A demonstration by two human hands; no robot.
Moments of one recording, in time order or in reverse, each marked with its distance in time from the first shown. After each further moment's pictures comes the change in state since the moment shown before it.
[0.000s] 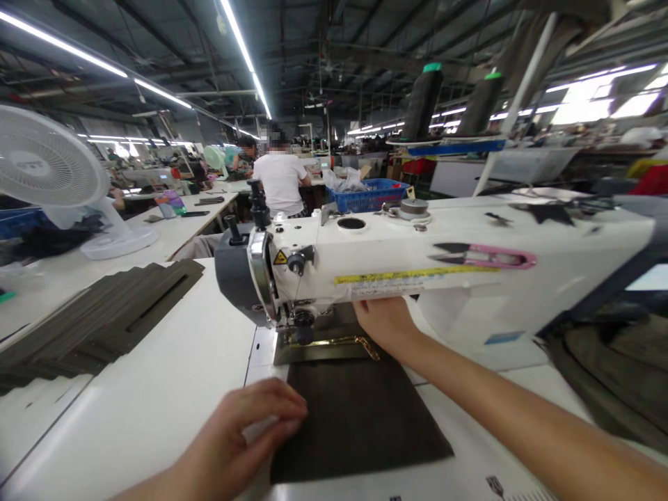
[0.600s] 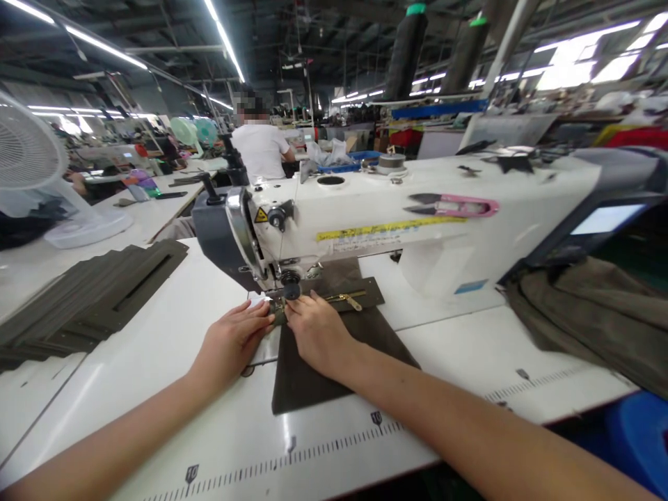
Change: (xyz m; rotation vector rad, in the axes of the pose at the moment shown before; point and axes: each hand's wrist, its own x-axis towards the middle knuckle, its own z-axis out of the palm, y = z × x) left_hand 0.008 -0.056 -0.018 0.719 0.090 0.149; right_hand -0.031 -0.077 0.026 0.098 -0.281 -0.219
